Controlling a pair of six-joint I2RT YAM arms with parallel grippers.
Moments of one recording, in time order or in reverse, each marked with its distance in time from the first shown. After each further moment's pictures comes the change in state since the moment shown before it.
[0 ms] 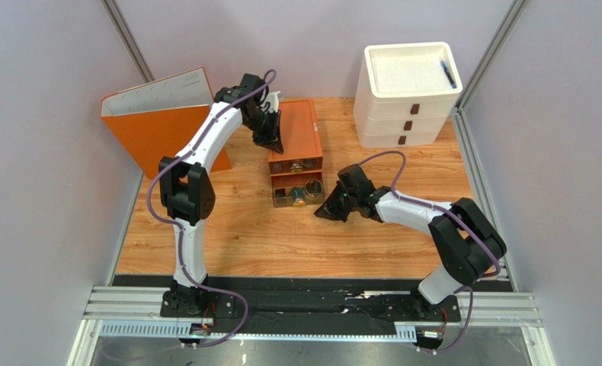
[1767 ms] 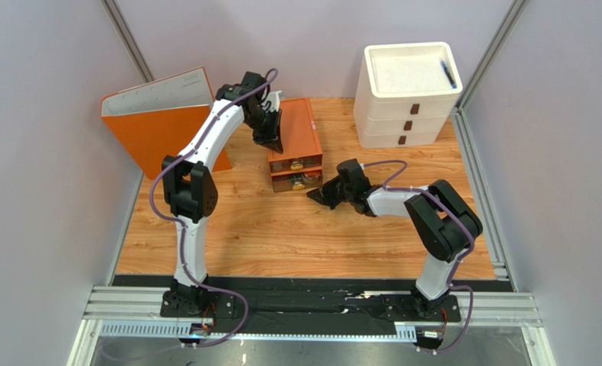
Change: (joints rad) left arm -0.001 0.042 0.077 -0.065 -0.015 0.015; right arm -0.061 0.196 0.019 0.349 0.000 0.385
